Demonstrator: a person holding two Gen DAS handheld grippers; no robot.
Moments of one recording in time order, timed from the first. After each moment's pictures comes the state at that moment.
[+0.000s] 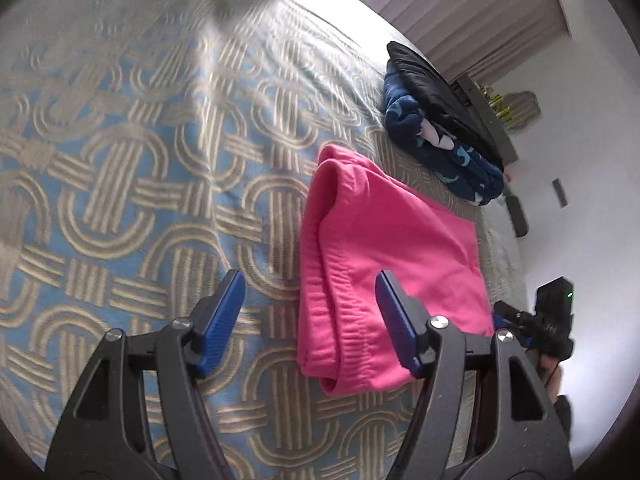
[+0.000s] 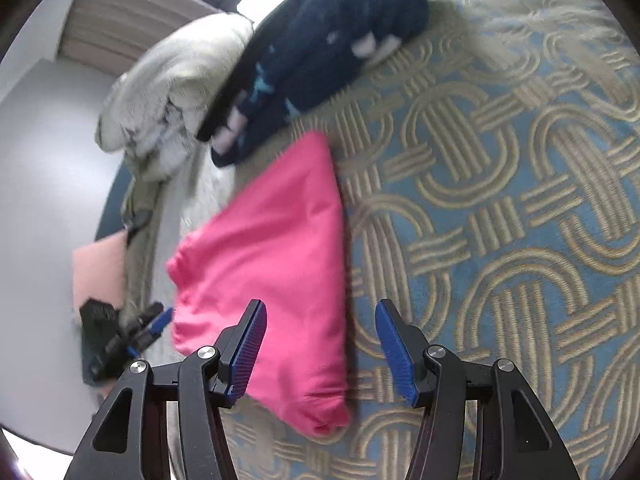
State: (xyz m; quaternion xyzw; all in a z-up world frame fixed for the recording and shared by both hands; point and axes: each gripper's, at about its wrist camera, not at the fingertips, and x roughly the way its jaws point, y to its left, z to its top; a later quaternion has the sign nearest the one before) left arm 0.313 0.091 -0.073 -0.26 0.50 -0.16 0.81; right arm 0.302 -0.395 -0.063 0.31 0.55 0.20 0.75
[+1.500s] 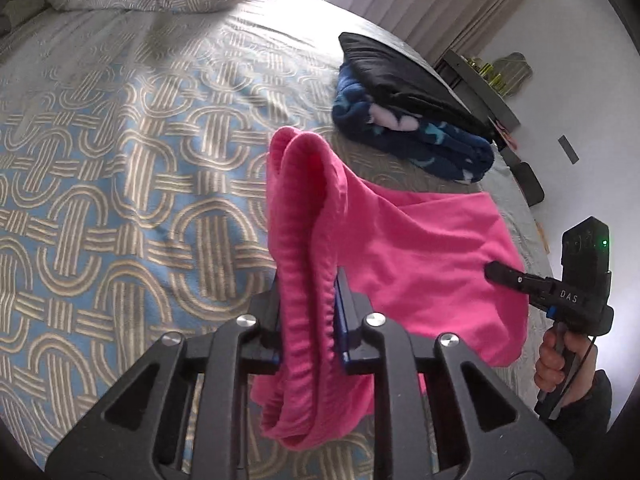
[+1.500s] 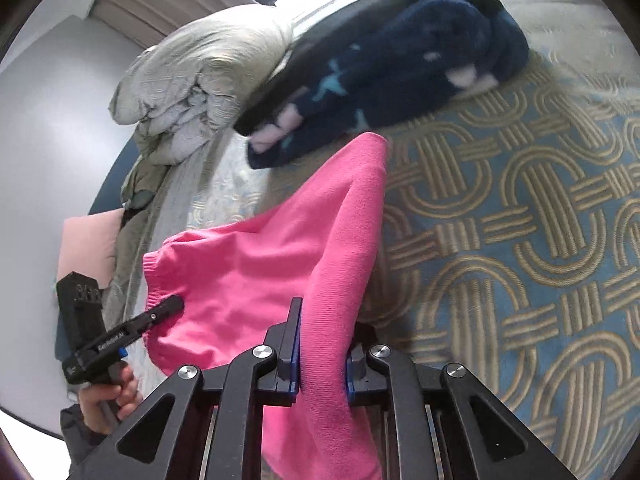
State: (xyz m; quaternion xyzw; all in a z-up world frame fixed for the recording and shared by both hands) left arm 0.308 0.033 -0.034 -0.16 0.48 -0.16 0.85; right arm 0.321 -0.344 -0.033 0.25 0.52 0.22 0.79
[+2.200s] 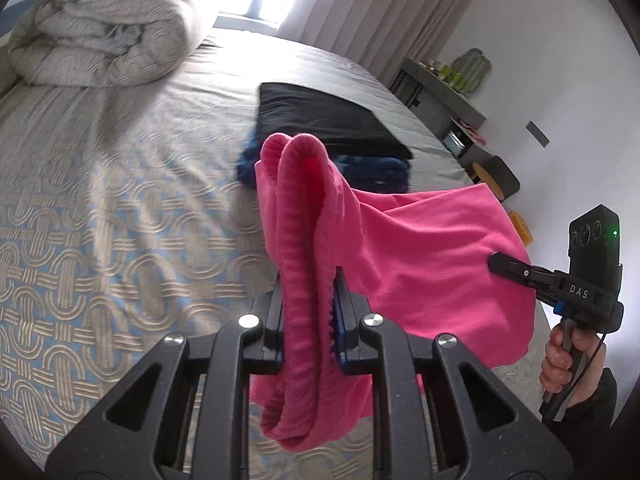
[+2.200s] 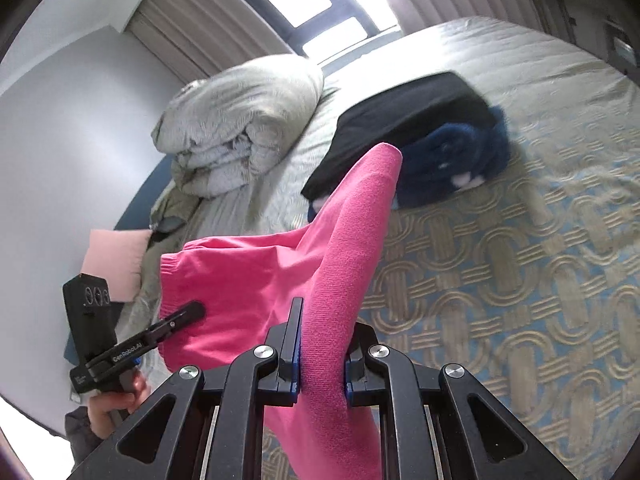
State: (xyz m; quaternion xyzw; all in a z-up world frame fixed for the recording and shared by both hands) left arm 0.274 -0.037 0.064 -0.11 0.42 -0.21 0.88; right arm 0.272 -0.390 0.075 0.24 0.44 0.22 0.84
